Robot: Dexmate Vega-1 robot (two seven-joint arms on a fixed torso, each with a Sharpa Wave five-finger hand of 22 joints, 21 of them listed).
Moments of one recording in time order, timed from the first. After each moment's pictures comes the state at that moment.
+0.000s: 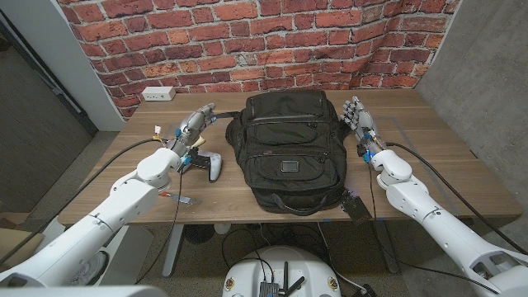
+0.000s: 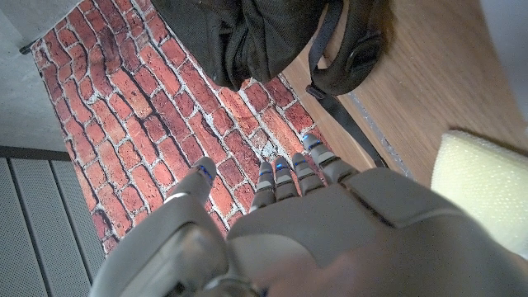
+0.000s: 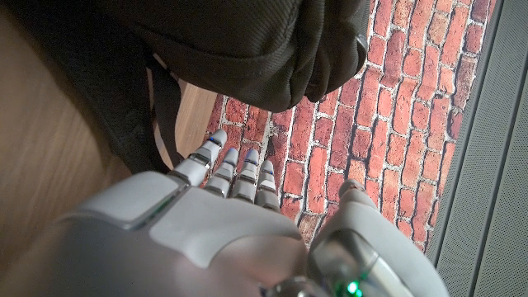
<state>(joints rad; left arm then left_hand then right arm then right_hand) 1.05 0.78 0.28 -1.74 -0.53 -0.08 0.17 0.19 0.14 0.56 -0.03 0.19 0.09 0.00 0.18 0.17 0.06 -0.04 0.20 0.17 0.04 -0.04 0.18 0.17 0.13 -0.04 0.29 0.16 -0.87 -0.53 -0.36 -1.33 0.60 0.35 -0.01 0.10 0.10 0.31 0.05 0.22 0.11 -0.03 0.18 0.17 0.16 -0.02 0.18 0.22 0.02 -0.03 0.18 0.45 0.22 -0.04 0.19 0.17</state>
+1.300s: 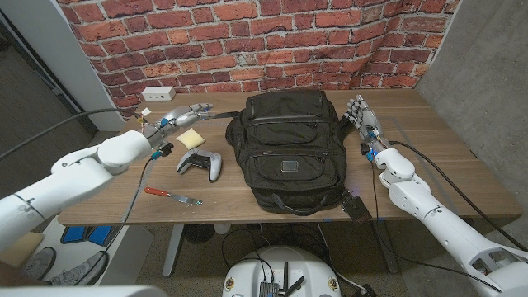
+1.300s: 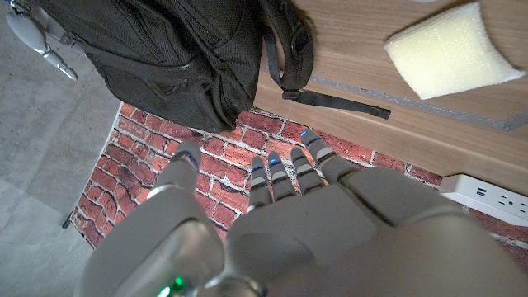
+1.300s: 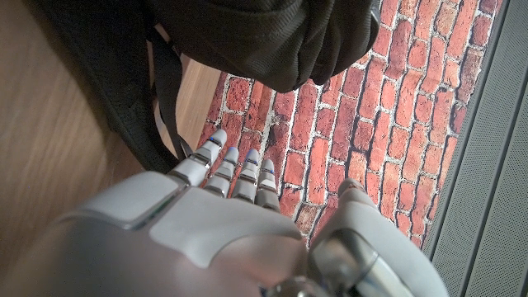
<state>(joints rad) 1.15 1.12 0.16 -1.93 -0.30 0.07 0.03 0.29 0.07 0.58 -0.18 0.18 0.16 -0.09 0.19 0.17 0.13 -0.10 0.20 0.17 0.09 -0.04 0.18 0.16 0.18 -0.04 0.22 0.16 -0.85 -0.53 -0.35 -1.28 0.59 0.37 -0.01 0.09 0.10 0.32 0.05 0.22 0.12 -0.02 0.19 0.17 0.17 -0.02 0.19 0.20 0.03 -0.04 0.19 0.41 0.22 -0.04 0.19 0.17</state>
